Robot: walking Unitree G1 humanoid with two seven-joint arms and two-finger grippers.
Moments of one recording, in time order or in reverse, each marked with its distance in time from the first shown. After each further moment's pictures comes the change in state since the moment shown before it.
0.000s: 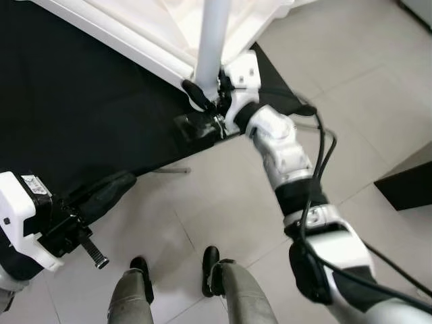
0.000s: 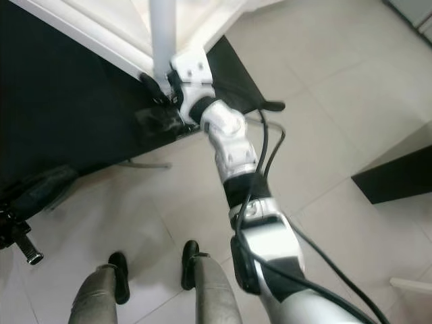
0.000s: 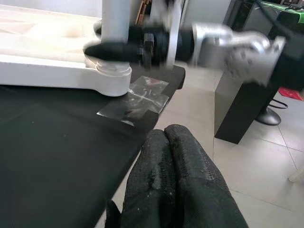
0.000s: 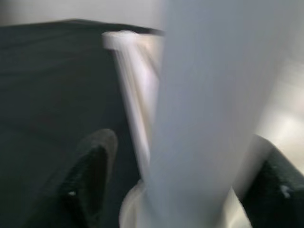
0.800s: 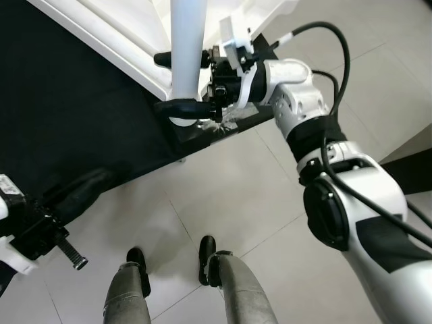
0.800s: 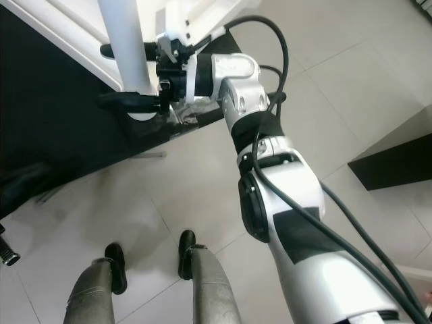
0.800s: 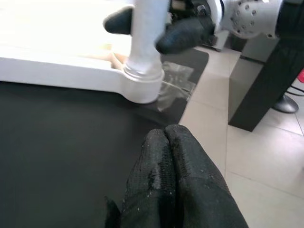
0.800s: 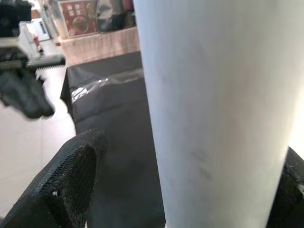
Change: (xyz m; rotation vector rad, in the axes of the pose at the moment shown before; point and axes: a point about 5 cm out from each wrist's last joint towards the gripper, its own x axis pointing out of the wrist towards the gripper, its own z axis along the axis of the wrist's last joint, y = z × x) left arm -0.019 0.009 0.016 0.066 0.032 0.070; right arm 0.001 0.002 0.026 0.104 -0.011 0.795
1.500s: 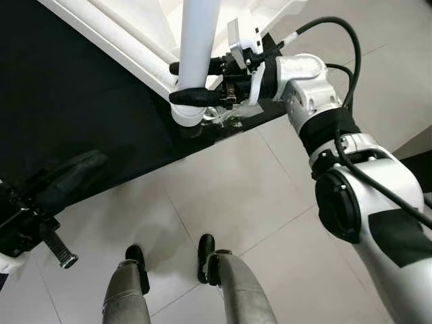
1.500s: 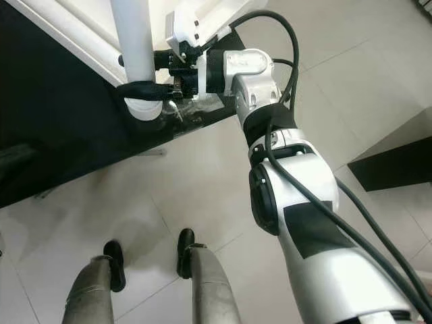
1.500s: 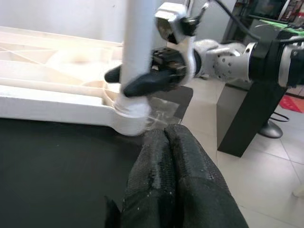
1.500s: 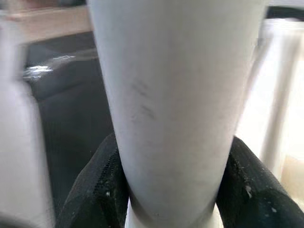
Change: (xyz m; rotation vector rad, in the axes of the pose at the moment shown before) left arm 0.002 -0.005 0.024 -0.020 -0.119 -0.052; right arm -0.019 -0.013 -0.009 -0.017 0.064 -0.288
